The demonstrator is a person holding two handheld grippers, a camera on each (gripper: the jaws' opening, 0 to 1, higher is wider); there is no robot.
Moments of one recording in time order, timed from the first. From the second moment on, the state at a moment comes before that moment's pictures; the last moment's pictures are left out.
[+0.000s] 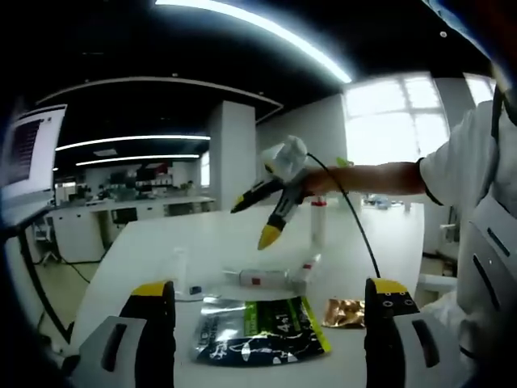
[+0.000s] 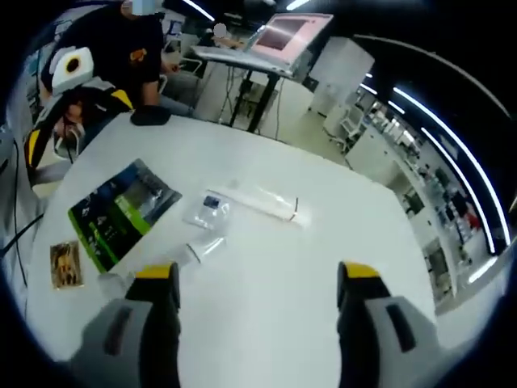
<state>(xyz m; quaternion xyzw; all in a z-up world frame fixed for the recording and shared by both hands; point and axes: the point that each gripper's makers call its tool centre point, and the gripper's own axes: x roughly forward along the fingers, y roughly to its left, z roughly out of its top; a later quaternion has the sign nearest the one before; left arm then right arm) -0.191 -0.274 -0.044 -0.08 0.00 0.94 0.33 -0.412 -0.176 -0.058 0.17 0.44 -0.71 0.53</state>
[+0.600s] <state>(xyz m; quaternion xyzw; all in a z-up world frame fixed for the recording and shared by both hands) -0.186 -0.282 -0.042 -0.07 0.00 0.94 0.34 -0.467 -0.201 -0.079 0.16 0.55 -0.62 0.53</state>
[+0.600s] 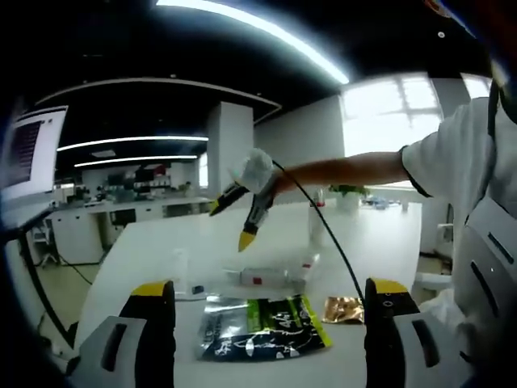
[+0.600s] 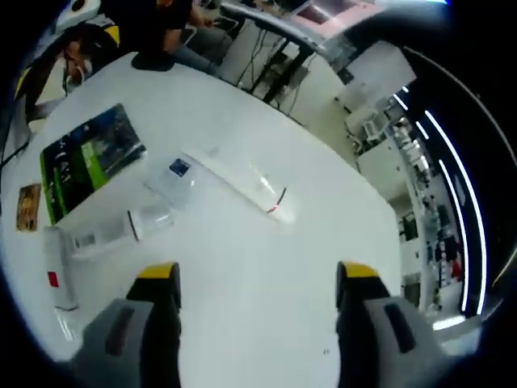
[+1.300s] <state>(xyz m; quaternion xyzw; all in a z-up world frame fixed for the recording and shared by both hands) -0.186 -0.285 -0.050 -0.09 0.00 0.94 0.34 -0.494 -0.244 -0.089 0.17 0.60 -0.53 0.57</state>
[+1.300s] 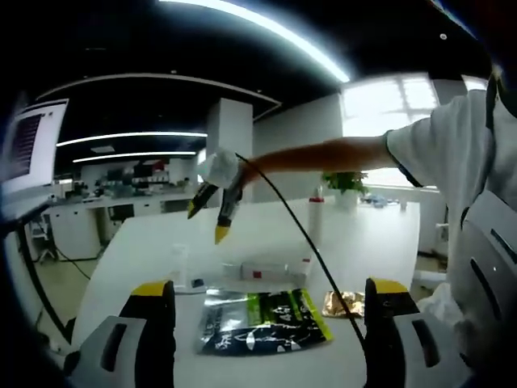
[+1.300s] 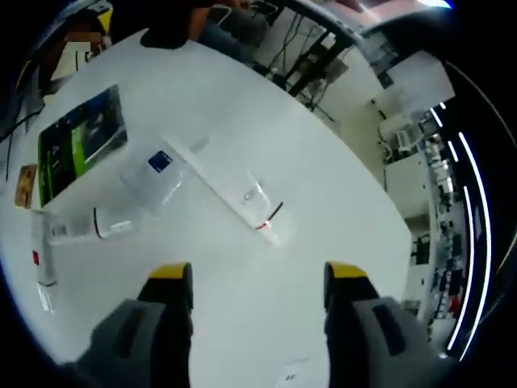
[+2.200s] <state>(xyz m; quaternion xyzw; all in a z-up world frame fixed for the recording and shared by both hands) -0.180 -0.290 -0.048 -0.09 0.00 0.94 0.33 -0.518 -0.278 -0.115 0.10 0.68 -0.40 0.60</state>
